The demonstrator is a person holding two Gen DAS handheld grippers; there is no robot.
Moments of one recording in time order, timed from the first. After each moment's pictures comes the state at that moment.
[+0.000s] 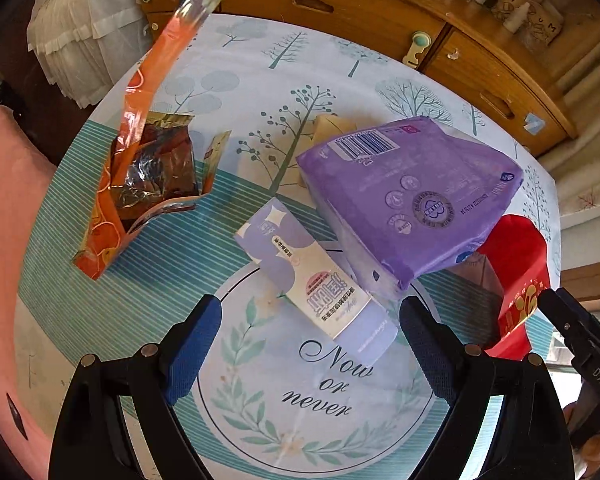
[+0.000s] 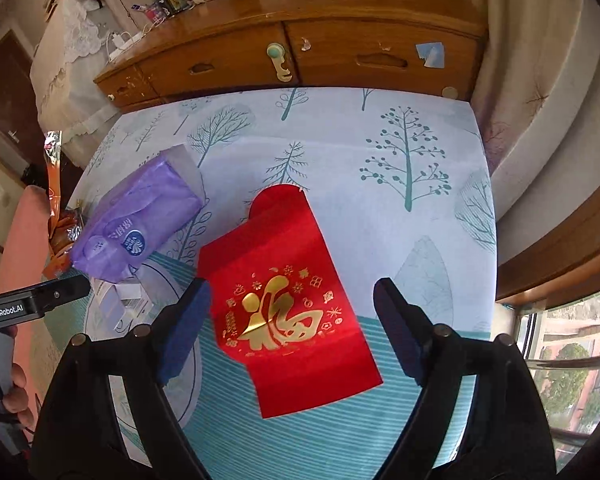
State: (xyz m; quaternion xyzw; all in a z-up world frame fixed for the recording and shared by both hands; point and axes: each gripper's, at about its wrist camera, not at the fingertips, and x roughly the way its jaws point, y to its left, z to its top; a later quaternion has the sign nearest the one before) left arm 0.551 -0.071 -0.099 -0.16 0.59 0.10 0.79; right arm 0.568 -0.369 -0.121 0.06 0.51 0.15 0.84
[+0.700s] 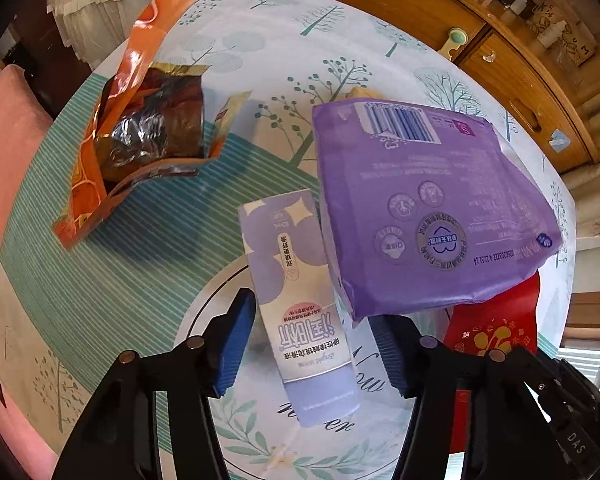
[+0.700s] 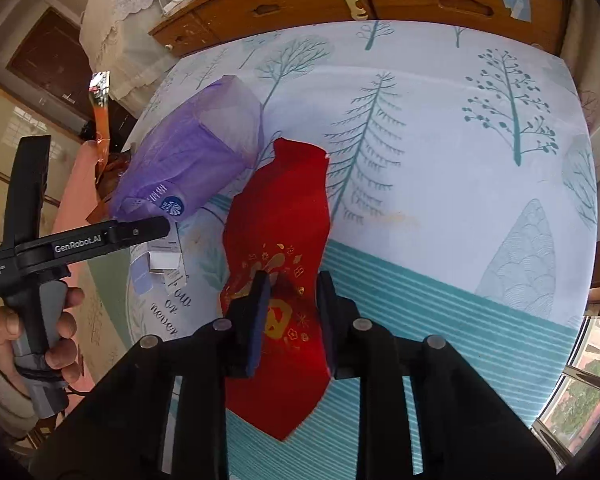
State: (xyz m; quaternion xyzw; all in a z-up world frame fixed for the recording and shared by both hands) left arm 0.552 -0.057 -0.138 -0.21 0.60 0.13 0.76; right arm 0.563 -0.337 -0.160 0.08 0.57 0.28 0.77
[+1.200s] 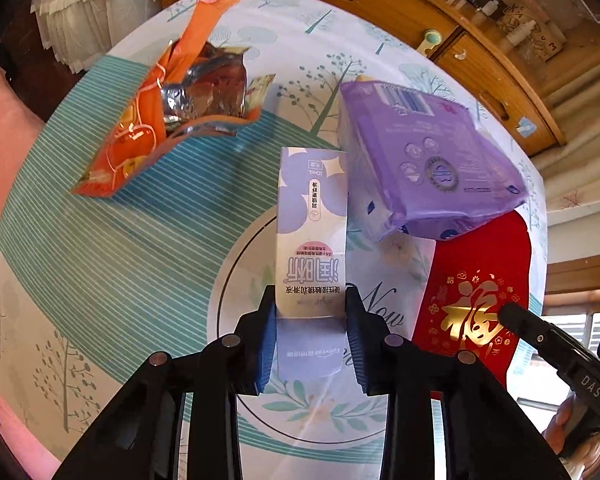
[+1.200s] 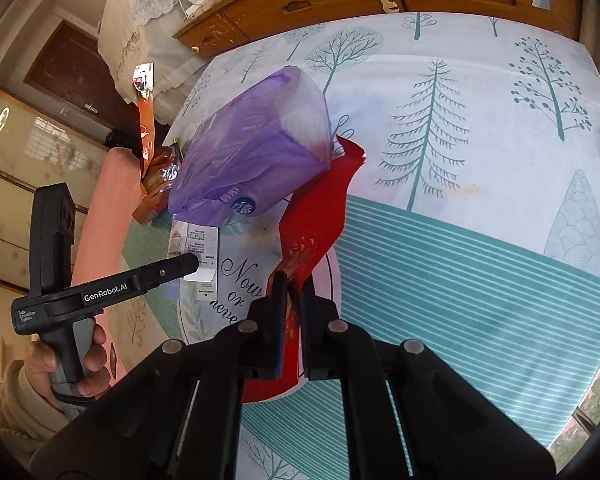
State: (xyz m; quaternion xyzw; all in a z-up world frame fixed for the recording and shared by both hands) left arm 0.490 -0.042 -0.128 -0.22 0.58 0.07 0.78; right arm 0.533 -0.302 -0.138 0.12 0.57 0.31 0.75
